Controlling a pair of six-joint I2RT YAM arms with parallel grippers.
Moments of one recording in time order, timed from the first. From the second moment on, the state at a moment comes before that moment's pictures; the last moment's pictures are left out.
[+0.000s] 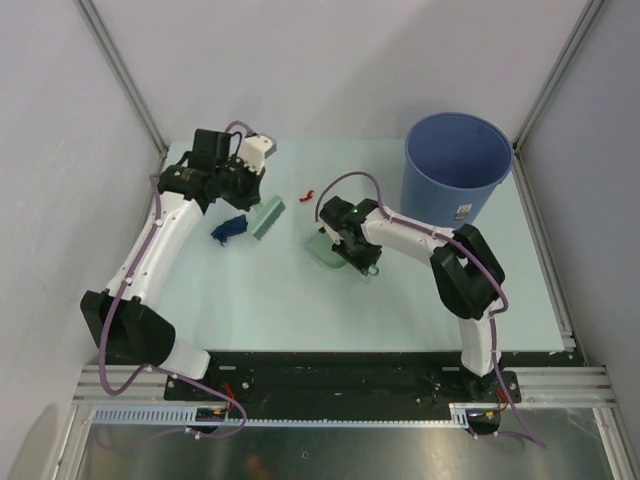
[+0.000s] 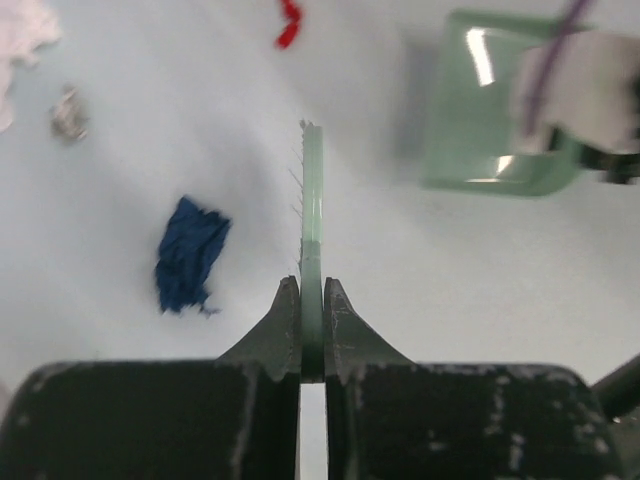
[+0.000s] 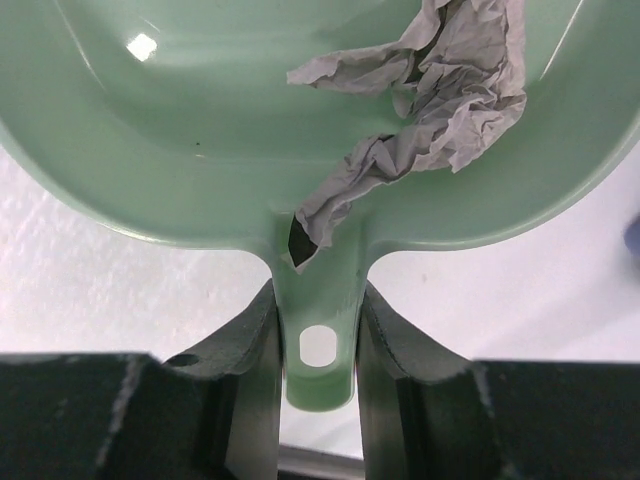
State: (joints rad) left arm -0.27 1.47 1.54 -0.86 0.27 0.32; right arm 0.78 2.01 1.53 -0.91 0.17 -0.08
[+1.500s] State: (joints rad) left arm -0.20 1.44 1.43 -0.88 0.20 0.35; right arm 0.22 1.22 1.09 0.16 0.60 -1.79
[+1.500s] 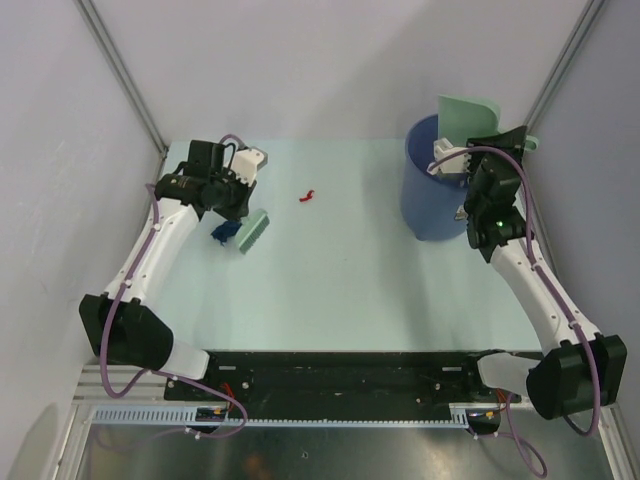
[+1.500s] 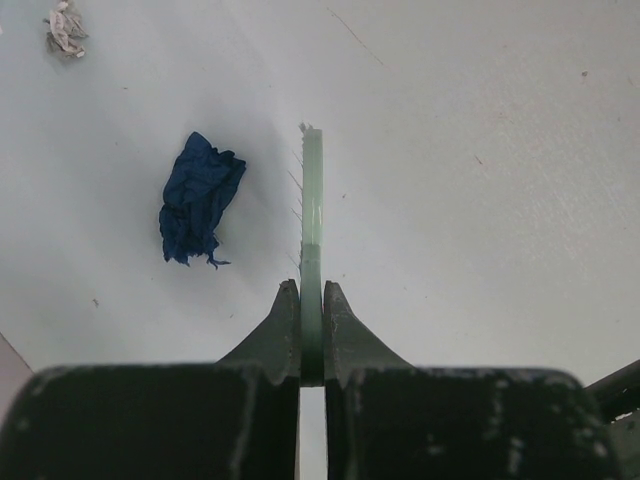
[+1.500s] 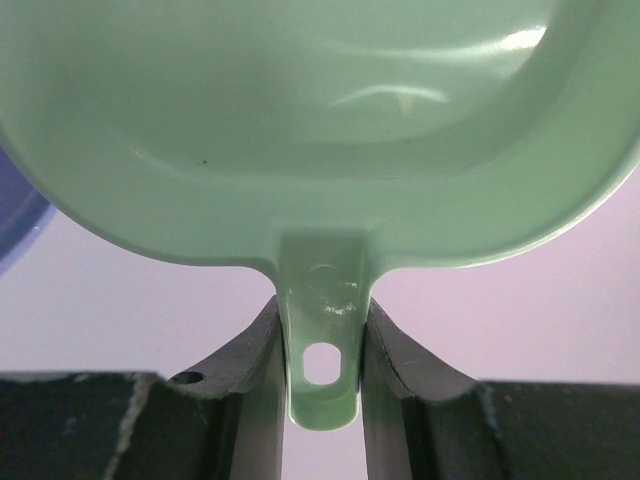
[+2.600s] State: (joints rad) left arm -0.48 1.92 1.99 -0.71 -0.03 0.61; right arm 0.46 1.27 1.57 -0.72 0.28 -0.30
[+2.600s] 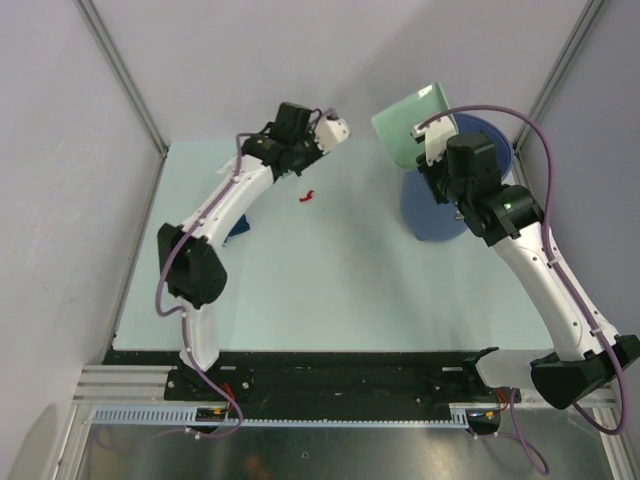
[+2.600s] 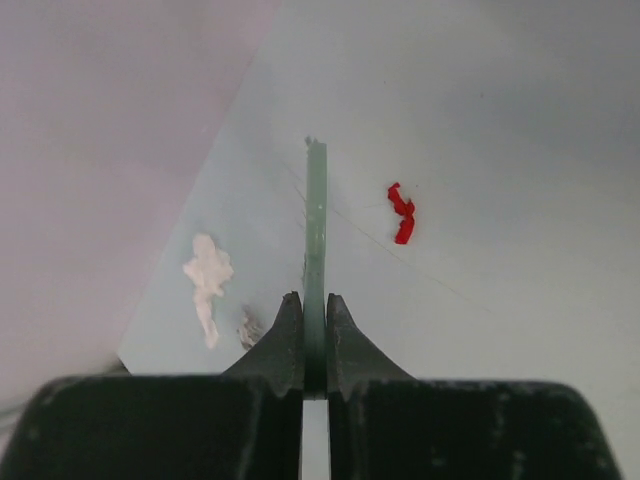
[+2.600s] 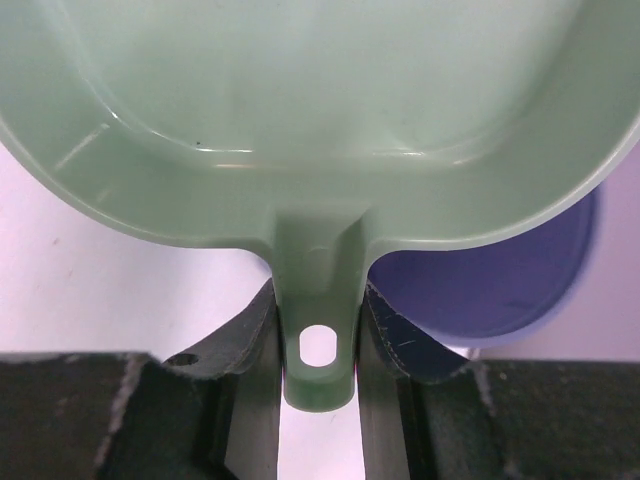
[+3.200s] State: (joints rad) left arm -0.52 1.95 1.58 -0.57 0.07 1.12; right arm 0.48 1.22 1.54 -0.90 0.17 -0.14
